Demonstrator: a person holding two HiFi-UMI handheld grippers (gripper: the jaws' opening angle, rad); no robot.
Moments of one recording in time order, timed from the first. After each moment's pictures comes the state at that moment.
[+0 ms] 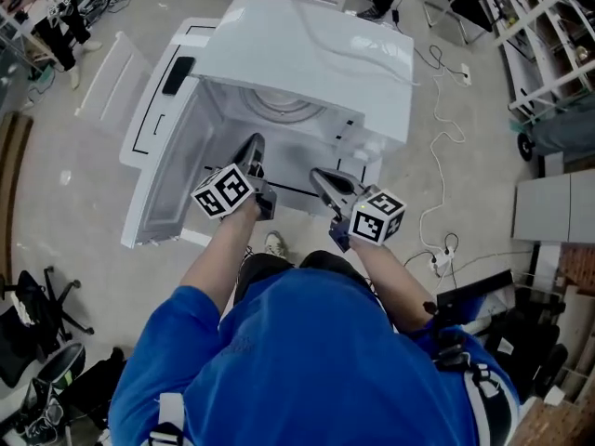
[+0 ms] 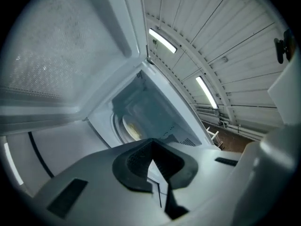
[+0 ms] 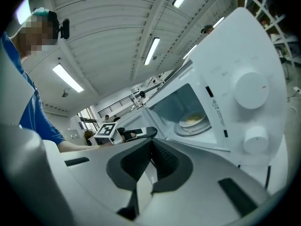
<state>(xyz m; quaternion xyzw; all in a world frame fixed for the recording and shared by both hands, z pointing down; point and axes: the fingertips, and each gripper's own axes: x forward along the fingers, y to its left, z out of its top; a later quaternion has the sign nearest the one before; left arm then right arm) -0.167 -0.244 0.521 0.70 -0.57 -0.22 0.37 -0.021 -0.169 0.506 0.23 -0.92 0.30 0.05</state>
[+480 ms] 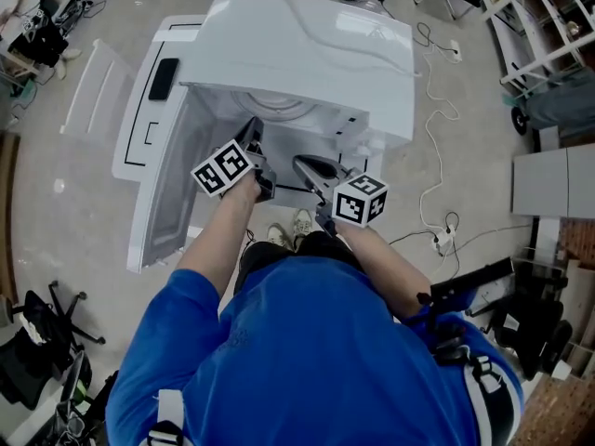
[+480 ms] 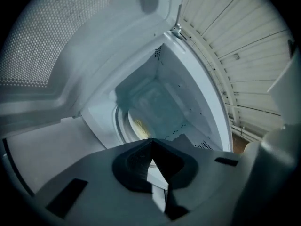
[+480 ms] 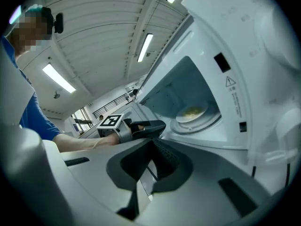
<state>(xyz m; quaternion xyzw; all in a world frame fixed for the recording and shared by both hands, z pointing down) -0.163 -0.302 0.556 0.69 -0.55 -0.19 0.43 -0.057 -0.200 0.536 0.25 -0.91 0.33 0.06</state>
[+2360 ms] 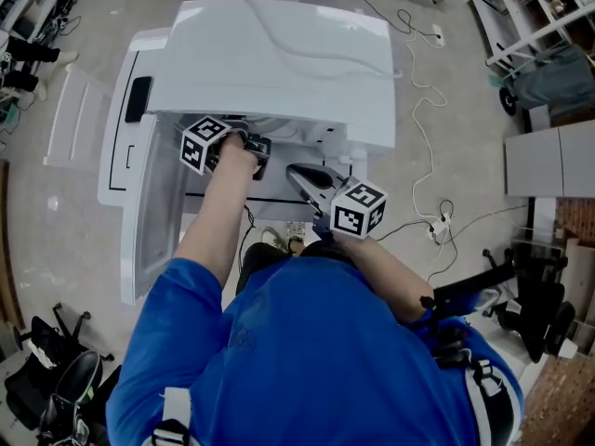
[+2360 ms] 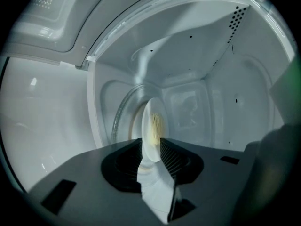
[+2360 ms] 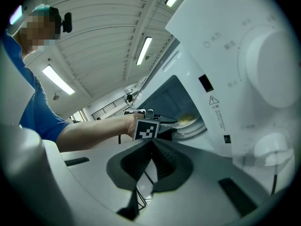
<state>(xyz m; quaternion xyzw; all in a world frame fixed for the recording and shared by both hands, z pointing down) -0.154 -0.364 0.601 0.46 -0.56 -0.26 0.64 -0.033 -0.209 0.525 0.26 -0.91 0.33 0.05</state>
